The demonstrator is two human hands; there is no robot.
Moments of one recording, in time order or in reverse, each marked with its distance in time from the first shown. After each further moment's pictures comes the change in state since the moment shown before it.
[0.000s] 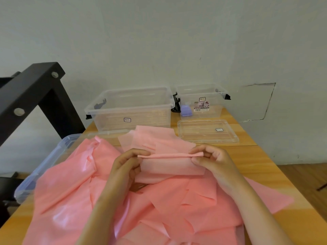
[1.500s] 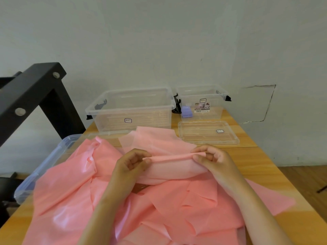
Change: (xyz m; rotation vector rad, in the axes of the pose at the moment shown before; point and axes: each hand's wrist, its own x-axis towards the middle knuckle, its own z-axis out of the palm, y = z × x) left_hand 0.004 -0.003 -0.004 0.275 -0.045 0.181; right_hand 0.001 0.003 -0.001 -0.108 0.034 0.013
